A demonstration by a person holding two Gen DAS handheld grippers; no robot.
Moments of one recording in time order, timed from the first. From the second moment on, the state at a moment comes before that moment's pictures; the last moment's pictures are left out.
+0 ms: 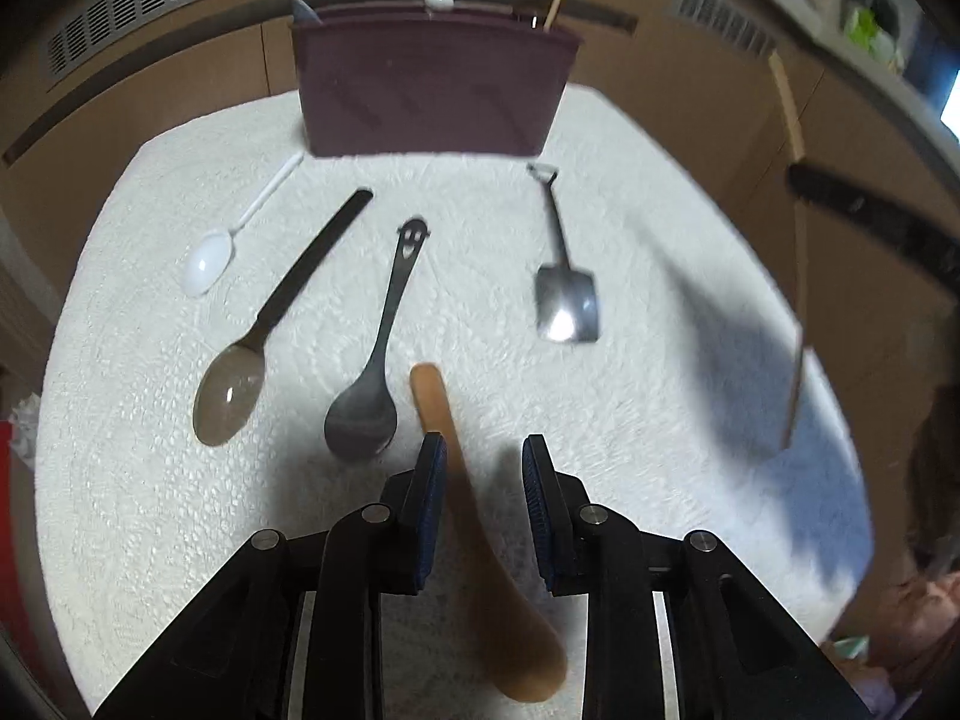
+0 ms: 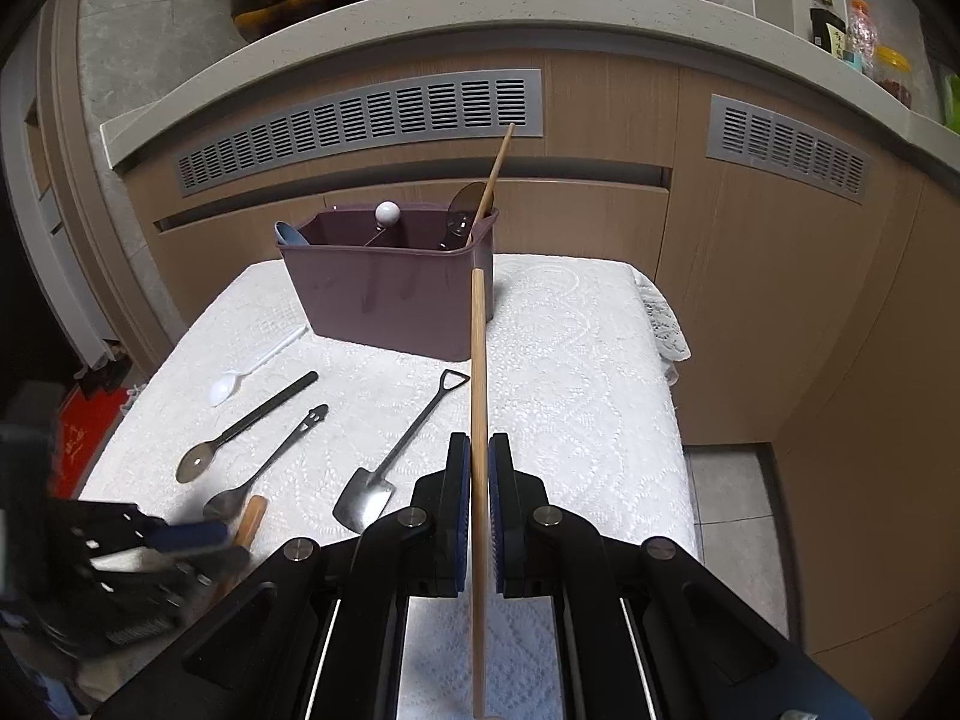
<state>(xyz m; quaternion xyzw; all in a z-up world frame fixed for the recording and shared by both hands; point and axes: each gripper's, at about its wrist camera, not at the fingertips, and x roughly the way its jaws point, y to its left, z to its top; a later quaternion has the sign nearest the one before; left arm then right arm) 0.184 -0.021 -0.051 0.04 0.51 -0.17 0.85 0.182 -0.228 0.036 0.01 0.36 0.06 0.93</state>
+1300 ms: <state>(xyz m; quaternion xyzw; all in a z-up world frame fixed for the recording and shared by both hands) 0.325 0.023 0.209 -0.02 0.17 -0.18 0.97 0.291 -0.185 0.221 -0.01 0.16 0.09 0.98</state>
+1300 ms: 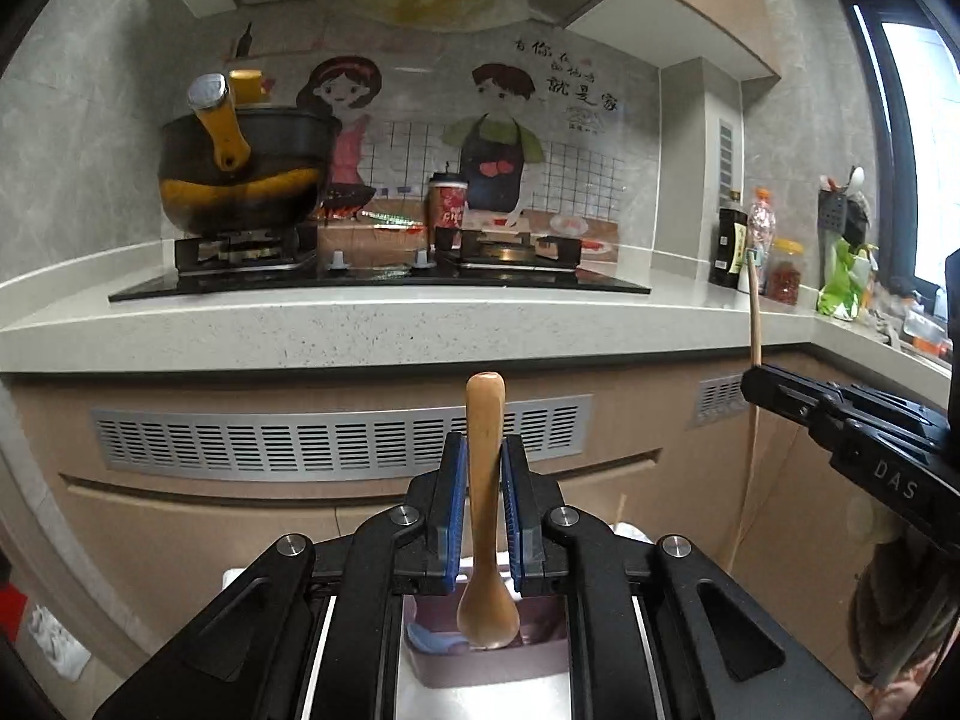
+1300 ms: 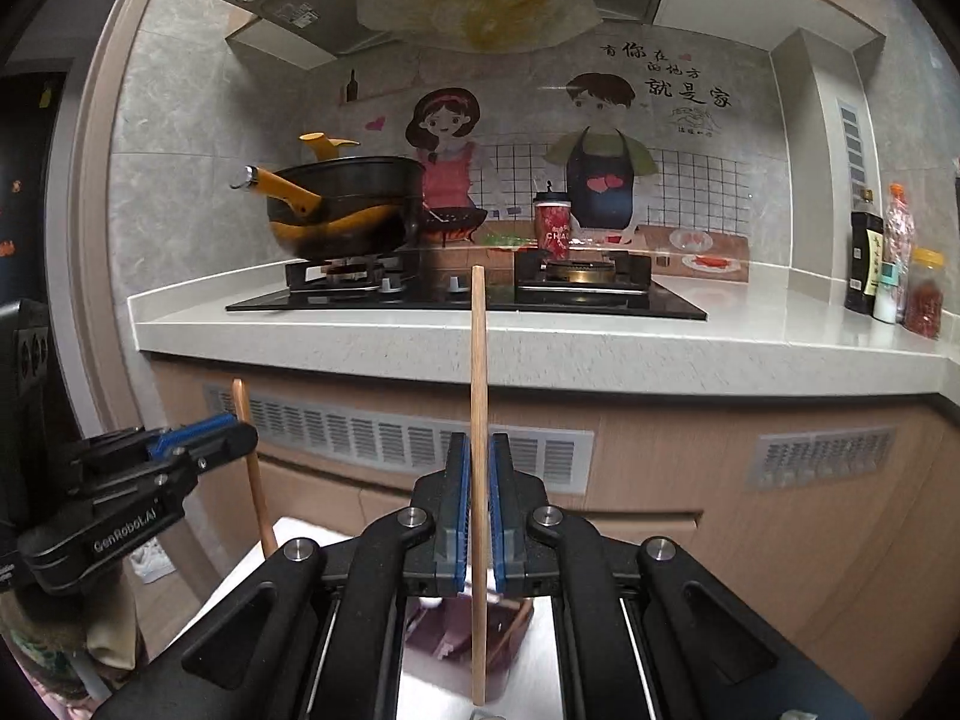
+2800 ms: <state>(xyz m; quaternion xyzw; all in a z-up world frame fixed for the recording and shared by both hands) 0.301 0.112 -0.031 -0.09 0.44 -0.08 0.89 0.266 -0.200 0.003 -0.07 0.35 0.02 0.93</state>
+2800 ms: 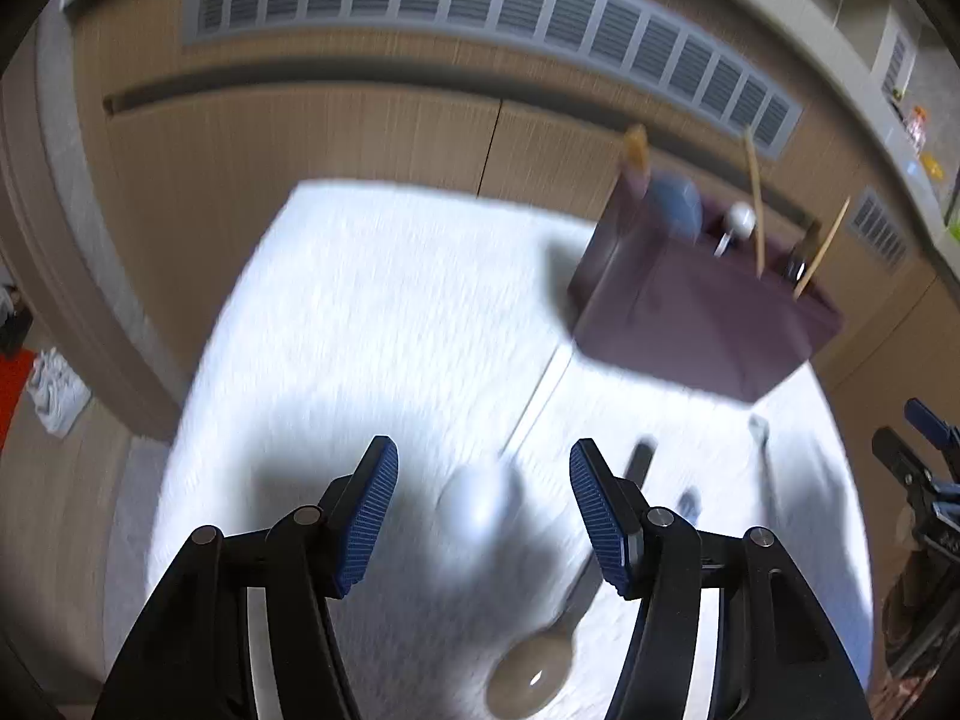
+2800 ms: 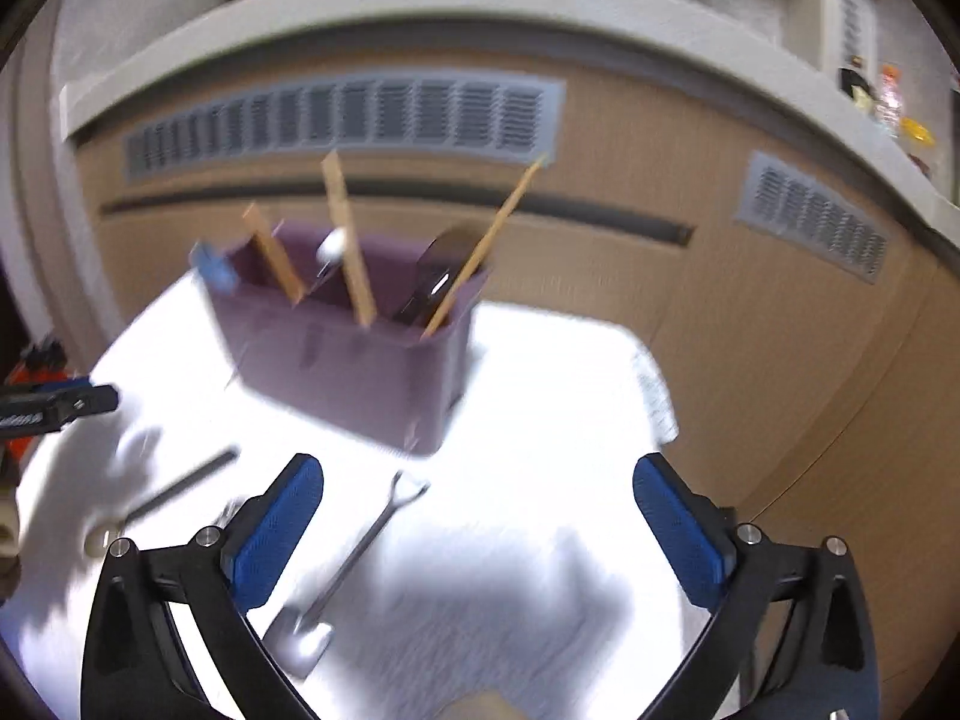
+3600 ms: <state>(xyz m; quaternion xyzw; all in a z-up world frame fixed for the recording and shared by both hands) 0.243 0.170 -0.036 -0.12 0.43 -0.01 0.89 0.228 -0.045 -0.066 -0.18 0.43 0.14 0.87</state>
